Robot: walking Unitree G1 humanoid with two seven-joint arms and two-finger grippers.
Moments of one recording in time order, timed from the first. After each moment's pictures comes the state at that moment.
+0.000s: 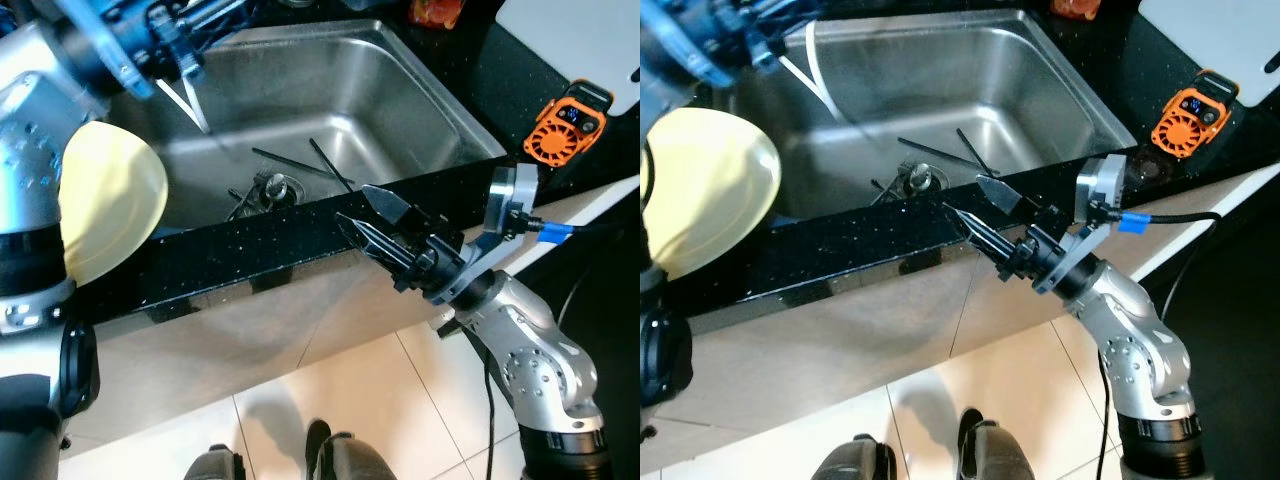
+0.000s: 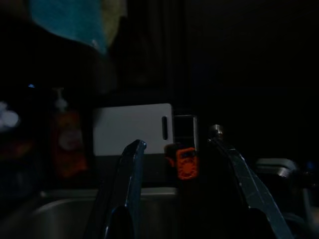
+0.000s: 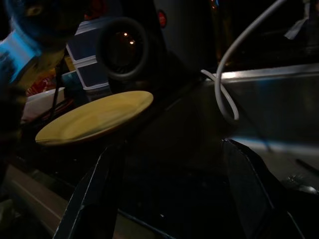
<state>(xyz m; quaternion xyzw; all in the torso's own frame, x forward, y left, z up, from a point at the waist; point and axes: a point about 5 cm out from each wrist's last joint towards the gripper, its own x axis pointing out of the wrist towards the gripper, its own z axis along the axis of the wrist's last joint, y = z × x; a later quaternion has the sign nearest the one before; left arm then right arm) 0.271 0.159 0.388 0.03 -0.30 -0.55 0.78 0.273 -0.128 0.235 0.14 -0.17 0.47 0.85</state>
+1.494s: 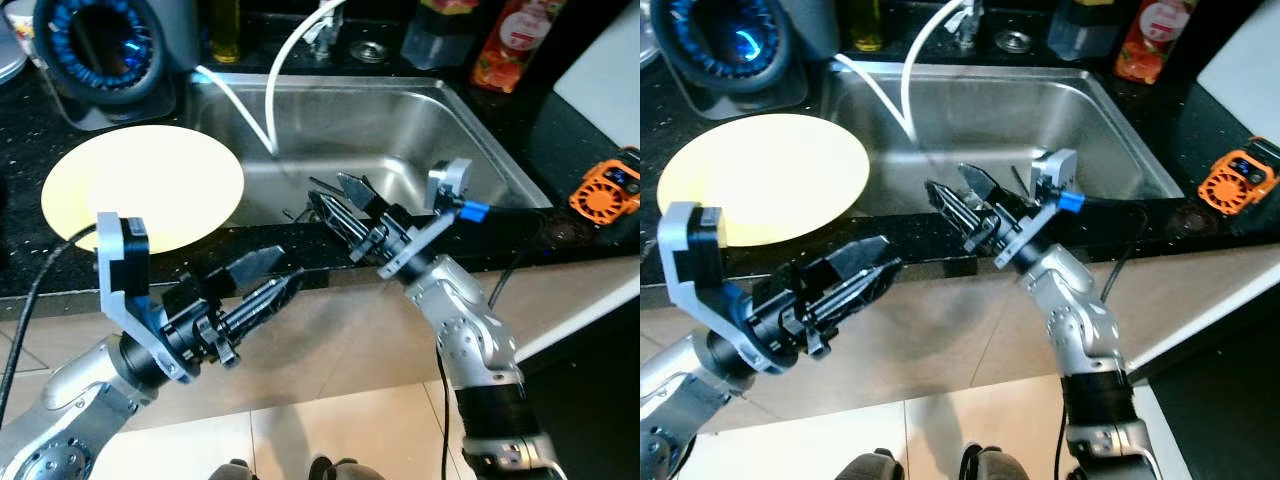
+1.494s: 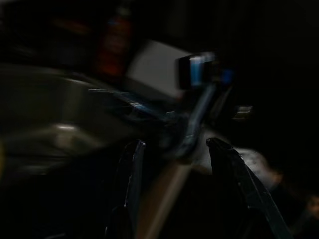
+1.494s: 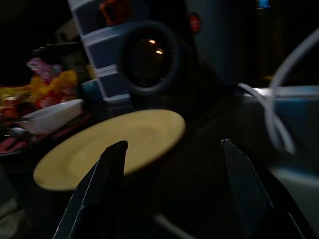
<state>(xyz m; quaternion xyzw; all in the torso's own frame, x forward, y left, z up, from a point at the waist) 0.198 0.145 0.233 -0.14 -0.12 -0.47 0.86 0.321 -0.101 0.223 0.17 -0.17 0.42 0.88</state>
